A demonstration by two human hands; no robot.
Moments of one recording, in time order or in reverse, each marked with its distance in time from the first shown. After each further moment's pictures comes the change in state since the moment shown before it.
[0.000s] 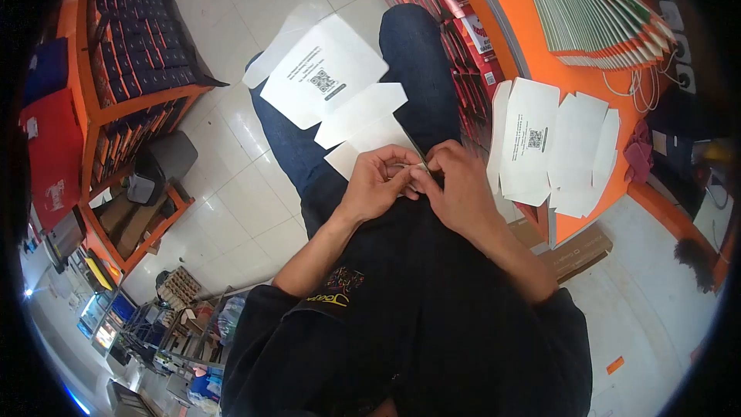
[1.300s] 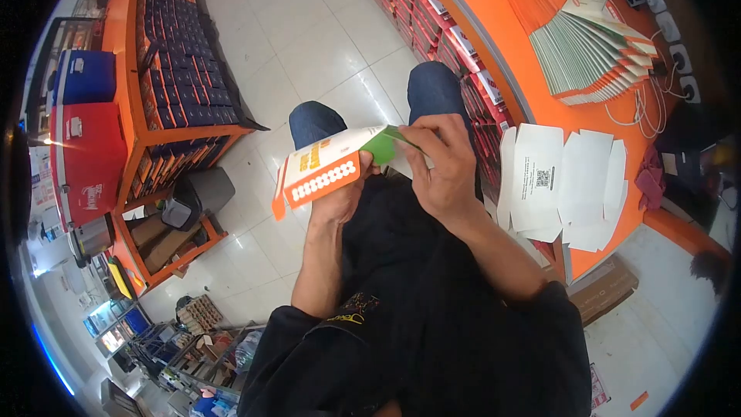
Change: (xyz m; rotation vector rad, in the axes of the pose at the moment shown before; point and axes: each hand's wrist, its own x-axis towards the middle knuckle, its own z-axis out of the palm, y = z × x) left_hand 0.002 0.081 -0.042 -0.147 0.299 0.388; right_hand 0.077 -0.048 0.007 -0.055 0.507 -0.552
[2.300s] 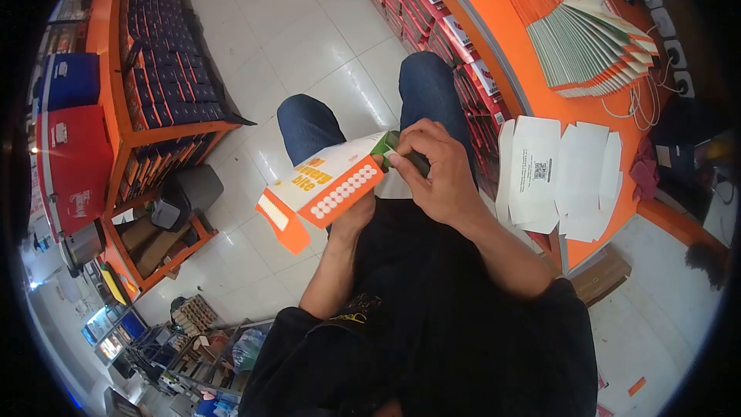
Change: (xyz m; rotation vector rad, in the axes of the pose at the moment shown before) left_hand -0.023 -0.053 -0.018 1.134 0.072 0.620; right_hand -0.003 -0.006 -0.005 0.268 -0.283 0.306
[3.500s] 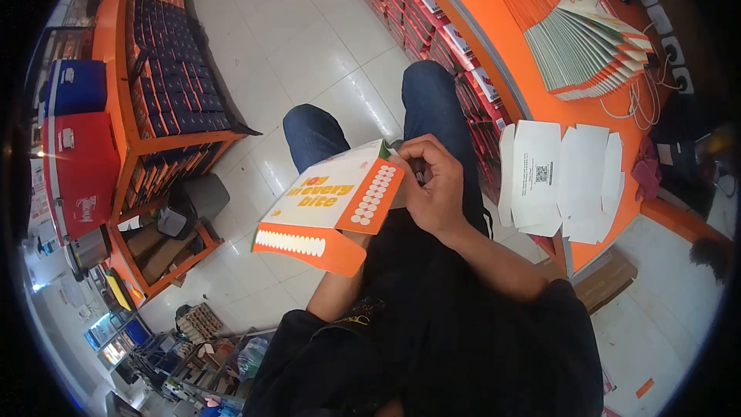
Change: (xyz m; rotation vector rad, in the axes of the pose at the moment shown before) left_hand -0.055 -0.009 0.003 -0.213 -0.033 -0.183; right_hand -0.015 0.016 0.034 0.245 0.256 -0.008
